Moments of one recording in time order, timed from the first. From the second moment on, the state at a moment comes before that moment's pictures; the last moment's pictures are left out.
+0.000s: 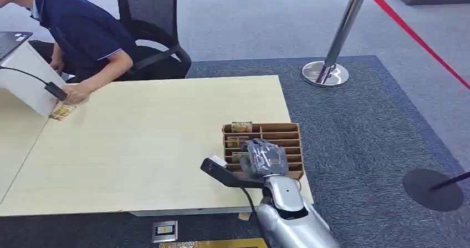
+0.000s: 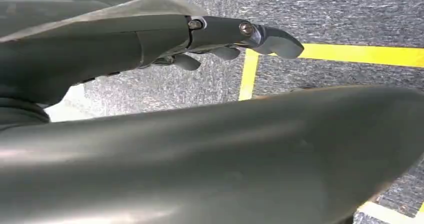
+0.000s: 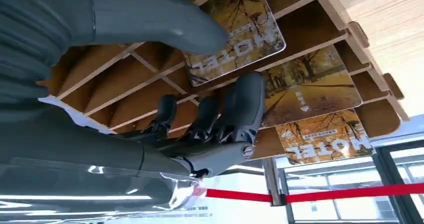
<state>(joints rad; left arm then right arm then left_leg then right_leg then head) -0.12 -0.17 1.20 -0.22 -1.15 0.05 -0.04 -0.23 0.20 0.36 -0.92 1.38 -0.28 0.03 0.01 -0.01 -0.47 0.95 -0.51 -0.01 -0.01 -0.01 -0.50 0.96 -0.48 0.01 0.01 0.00</state>
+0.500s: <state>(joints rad) -0.12 -0.17 1.20 -0.22 -1.15 0.05 -0.04 -0.23 0.20 0.36 -0.92 1.39 -0.27 0.02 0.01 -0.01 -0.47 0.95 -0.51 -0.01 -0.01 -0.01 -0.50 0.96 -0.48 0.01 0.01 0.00</state>
